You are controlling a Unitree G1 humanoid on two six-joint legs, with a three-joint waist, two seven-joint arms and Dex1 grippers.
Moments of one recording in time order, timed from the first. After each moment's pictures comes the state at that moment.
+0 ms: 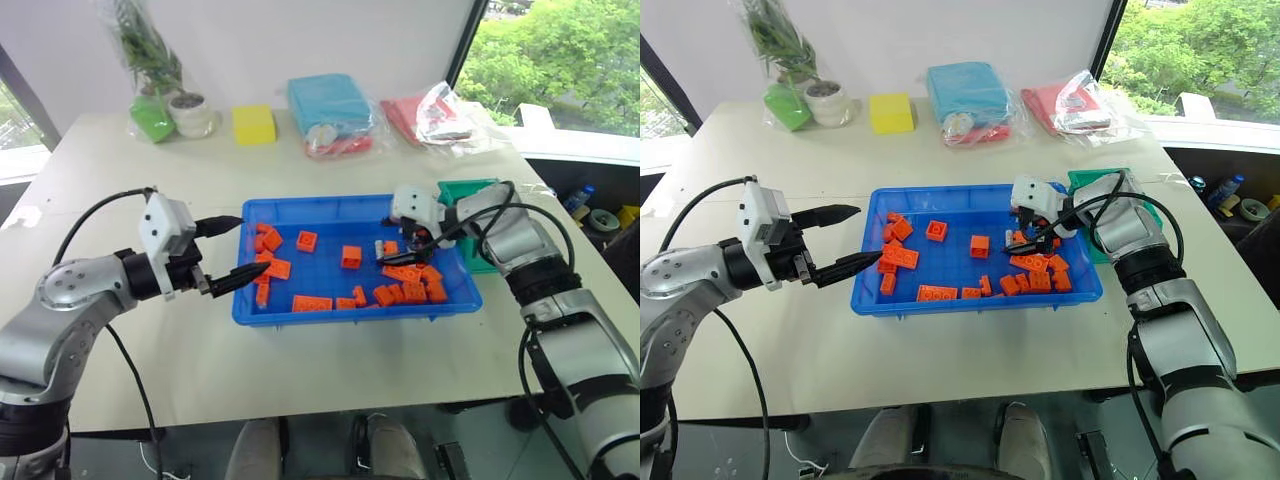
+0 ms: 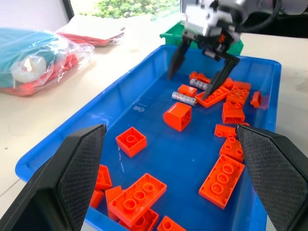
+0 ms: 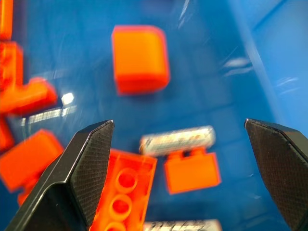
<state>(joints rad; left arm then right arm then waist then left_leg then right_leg) -0.20 0.78 0.21 -0.46 -0.66 0.58 -0.84 -0.93 -0.62 0.36 0.67 -0.09 0.13 1.28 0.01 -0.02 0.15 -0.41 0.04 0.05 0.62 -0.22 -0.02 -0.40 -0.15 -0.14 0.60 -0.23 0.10</state>
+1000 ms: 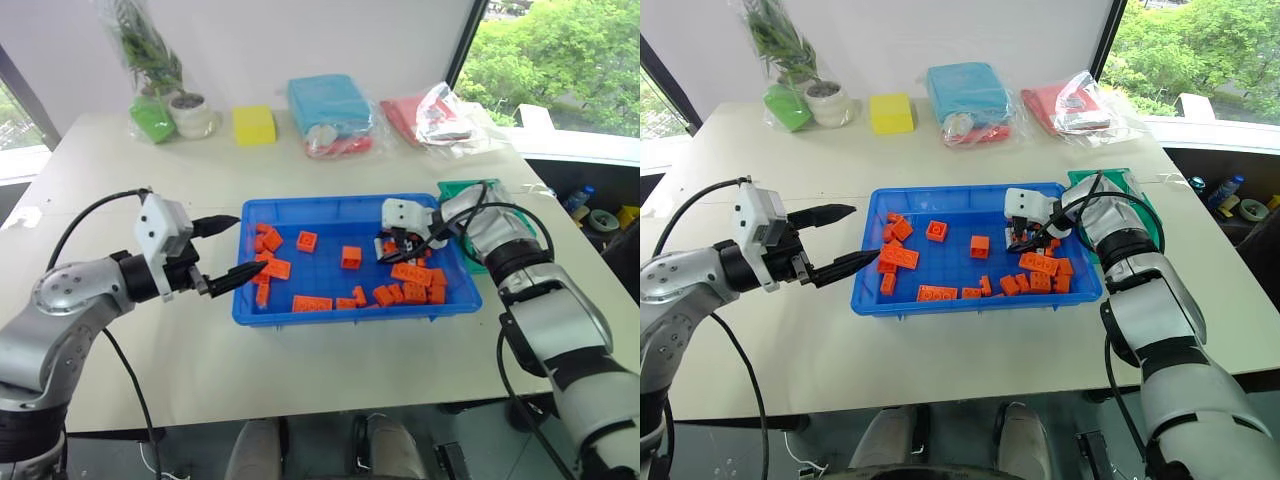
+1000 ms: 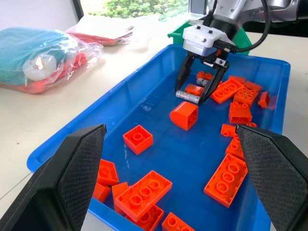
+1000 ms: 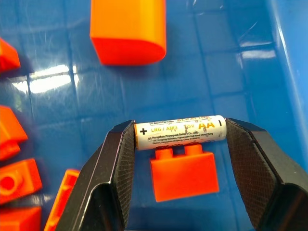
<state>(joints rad) -0.18 0.79 0.23 -0.49 -0.67 0.58 -0.81 -1.06 -0.51 0.31 1.00 -0.18 -0.06 1.26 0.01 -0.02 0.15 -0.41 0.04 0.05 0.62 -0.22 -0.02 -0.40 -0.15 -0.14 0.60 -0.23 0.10</state>
